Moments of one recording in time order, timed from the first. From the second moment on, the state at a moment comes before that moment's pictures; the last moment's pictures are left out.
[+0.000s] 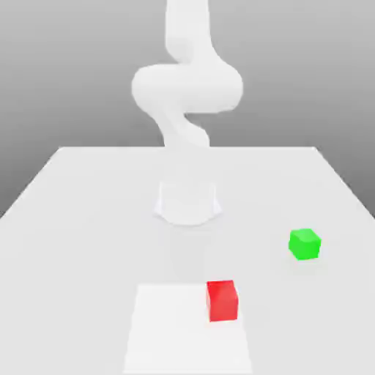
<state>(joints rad) 0.04 -0.74 -0.02 -2.34 -0.02 2.34 0.70</state>
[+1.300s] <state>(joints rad) 0.32 0.23 -0.12 -2.77 0.17 2.99 -0.85</state>
